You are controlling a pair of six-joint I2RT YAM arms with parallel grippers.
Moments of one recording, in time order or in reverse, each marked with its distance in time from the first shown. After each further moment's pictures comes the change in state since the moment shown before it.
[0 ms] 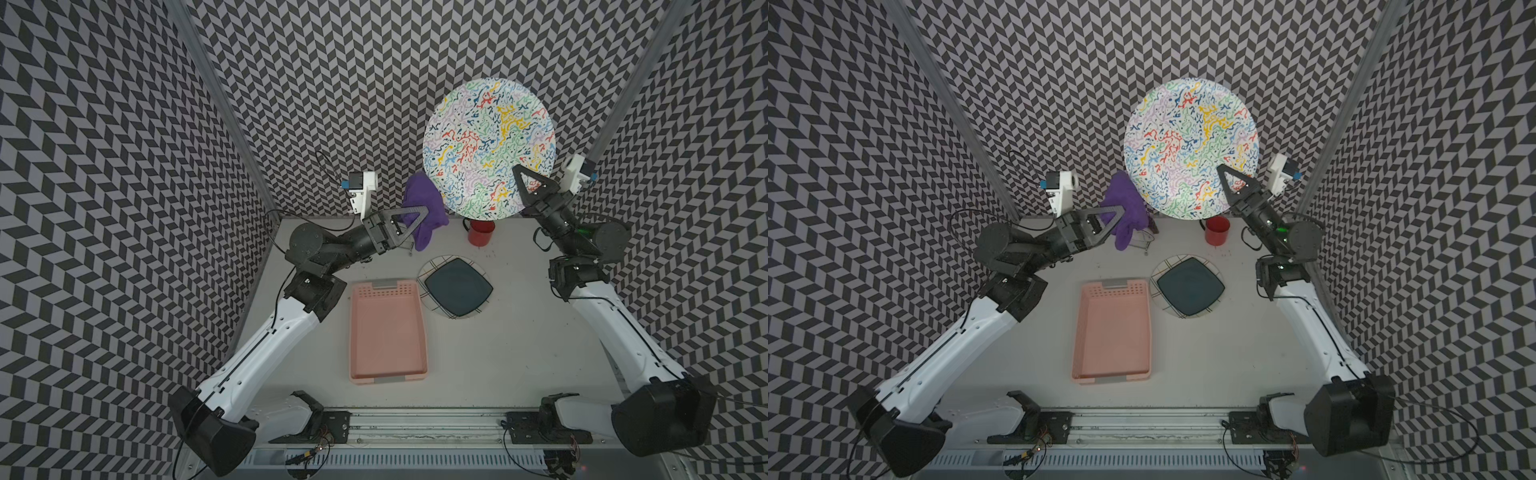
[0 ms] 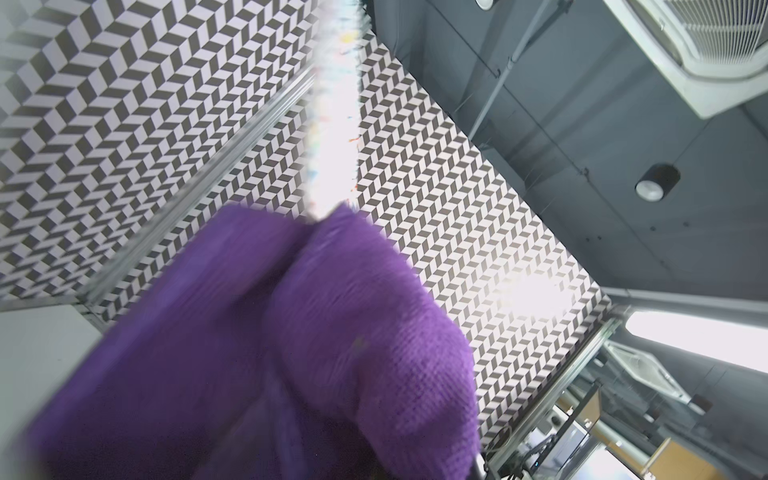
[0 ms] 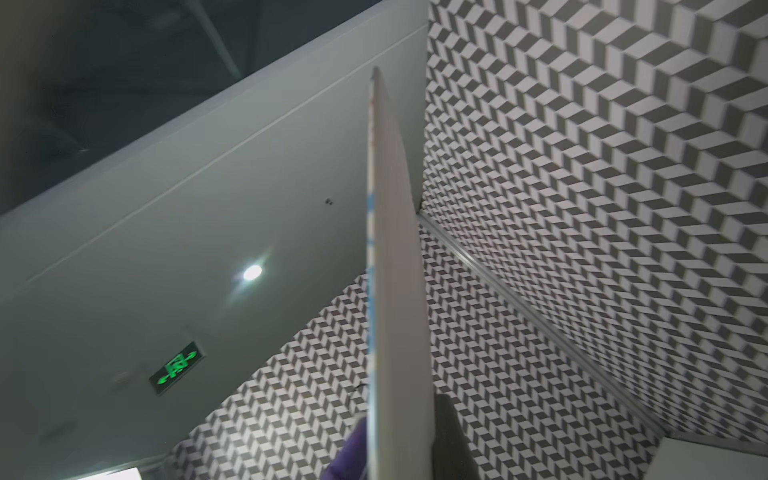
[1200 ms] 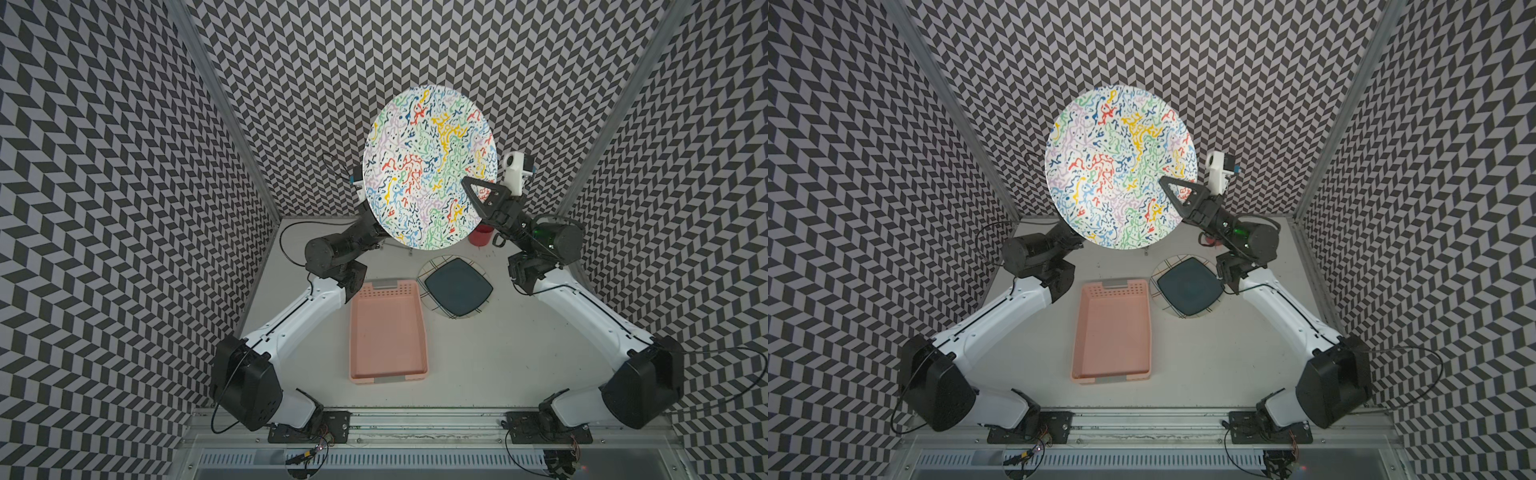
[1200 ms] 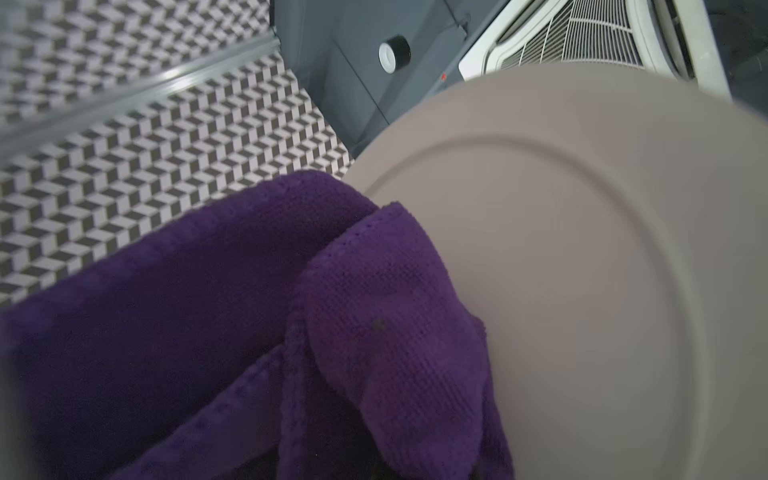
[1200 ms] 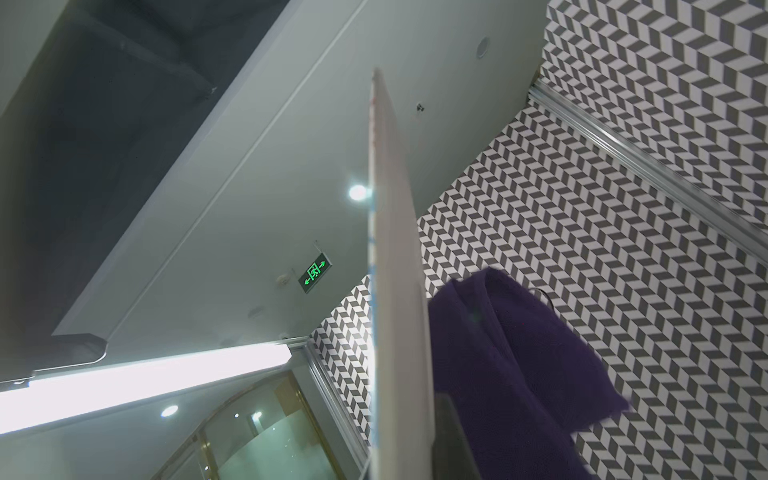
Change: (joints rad) left arm -0.026 0.279 -0.020 0.785 -0.034 -0.617; right arm 0.289 0.191 0.191 0.355 -0.099 0.189
